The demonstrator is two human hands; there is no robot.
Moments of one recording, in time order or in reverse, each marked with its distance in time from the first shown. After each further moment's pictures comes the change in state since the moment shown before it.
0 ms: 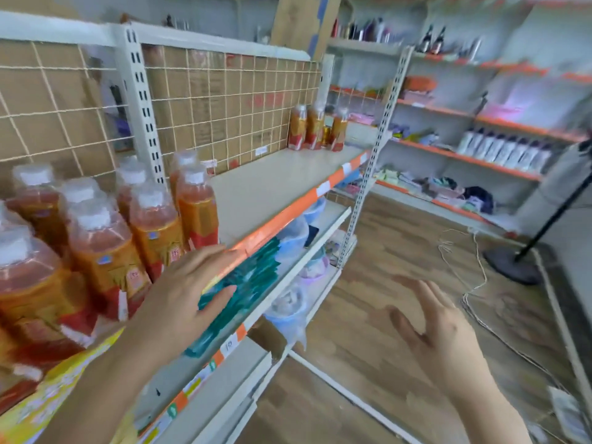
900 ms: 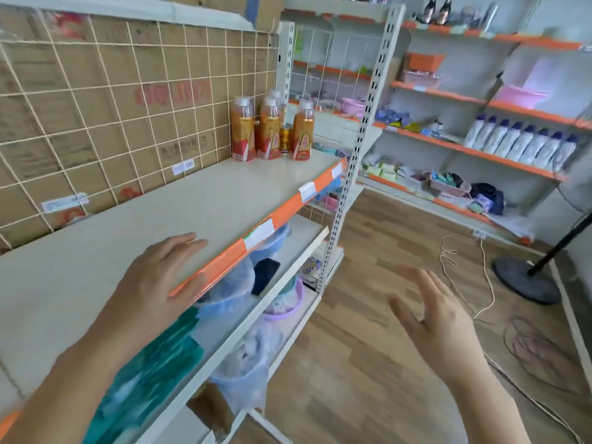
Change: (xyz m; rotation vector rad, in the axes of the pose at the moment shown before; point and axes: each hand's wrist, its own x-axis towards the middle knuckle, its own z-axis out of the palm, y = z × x) left_hand 0.318 -0.040 0.193 0.037 0.008 -0.127; right_hand 0.267 0.269 0.063 -0.007 -0.012 0.104
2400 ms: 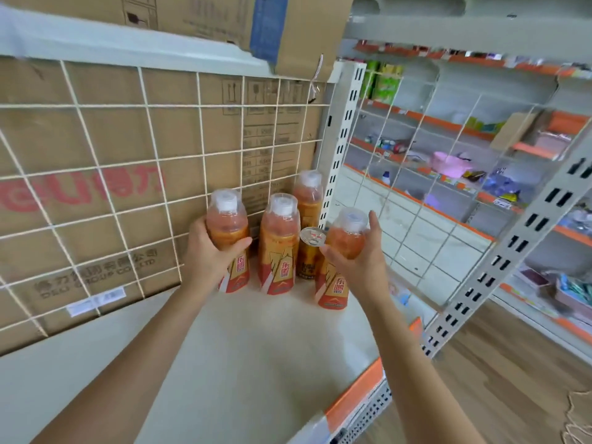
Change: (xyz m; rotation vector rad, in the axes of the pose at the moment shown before) left_hand 0.493 -0.154 0.212 -0.416 0.520 -0.703; right_hand 0.582 0.056 0.295 0.683 -0.217 0.039
